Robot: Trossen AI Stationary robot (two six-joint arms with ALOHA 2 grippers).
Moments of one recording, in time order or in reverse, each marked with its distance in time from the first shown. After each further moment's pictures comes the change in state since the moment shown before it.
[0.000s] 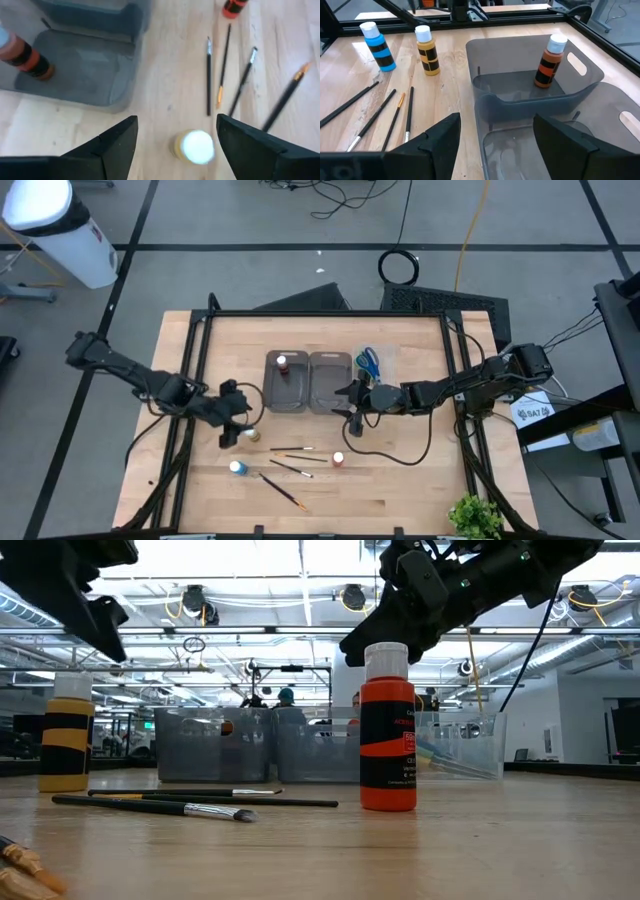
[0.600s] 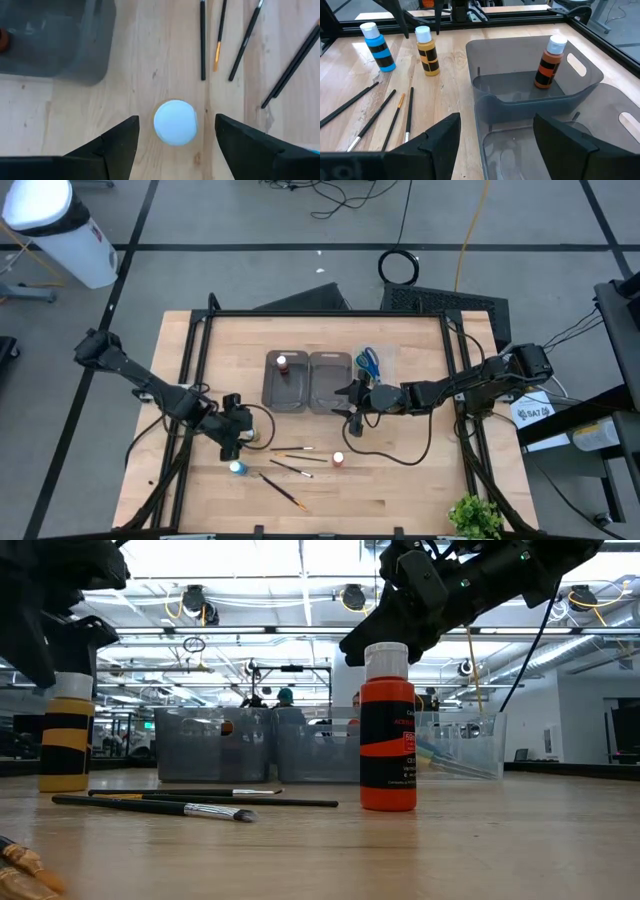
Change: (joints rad) left arm -0.100 0.191 0.000 -0.008 0.019 -0.051; right arm 0.000 0.000 0.000 0.002 0.001 -0.003
